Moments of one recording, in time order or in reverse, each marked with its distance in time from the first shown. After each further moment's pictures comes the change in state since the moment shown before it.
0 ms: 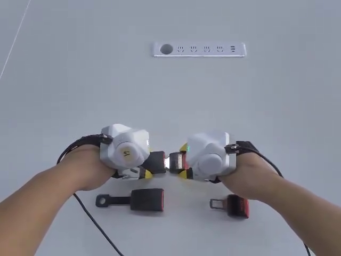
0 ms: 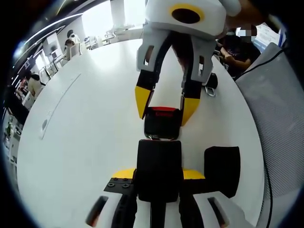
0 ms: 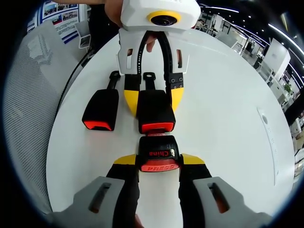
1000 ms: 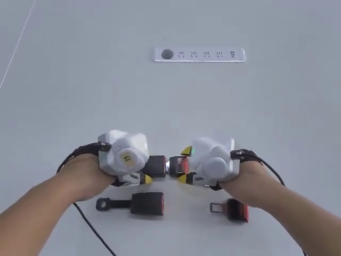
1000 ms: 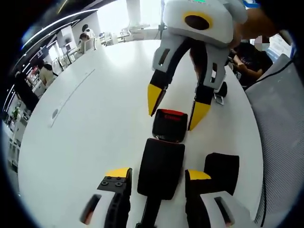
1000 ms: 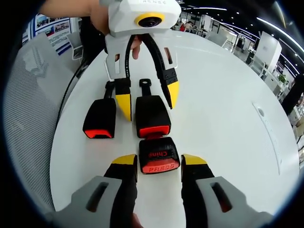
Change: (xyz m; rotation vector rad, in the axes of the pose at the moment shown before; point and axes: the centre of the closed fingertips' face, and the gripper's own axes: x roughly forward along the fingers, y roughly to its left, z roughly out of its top) left arm -0.013 0.004 0.002 -0.119 -0.031 0.098; right arm -0.008 -0.002 0.005 0.095 -0.072 -0.038
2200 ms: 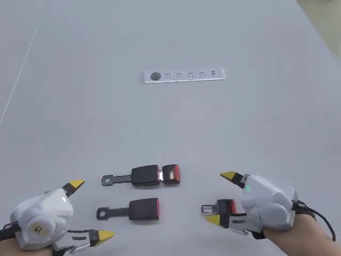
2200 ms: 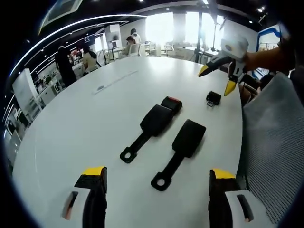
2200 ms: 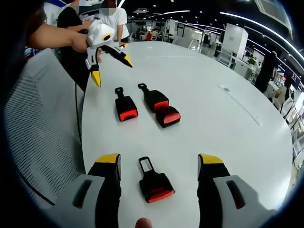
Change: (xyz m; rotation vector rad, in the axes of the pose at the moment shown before) left arm -0.105 -0.055 -0.085 -0.307 -0.160 0.231; right arm -0.115 0.061 -0.051 0.223 -0.074 -0.205
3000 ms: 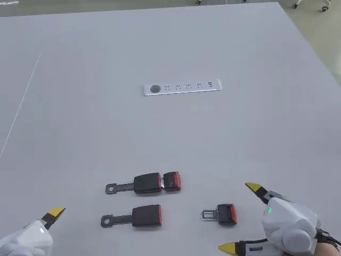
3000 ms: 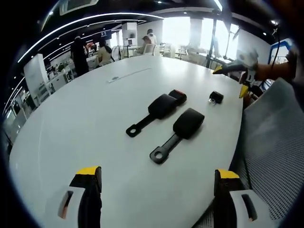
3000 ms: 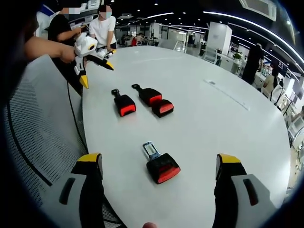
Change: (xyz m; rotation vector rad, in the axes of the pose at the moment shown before) left arm -0.028 -0.005 -0.041 -0.119 -0.023 0.052; right arm -0.027 0.008 -0.024 0.114 -0.042 -0.096
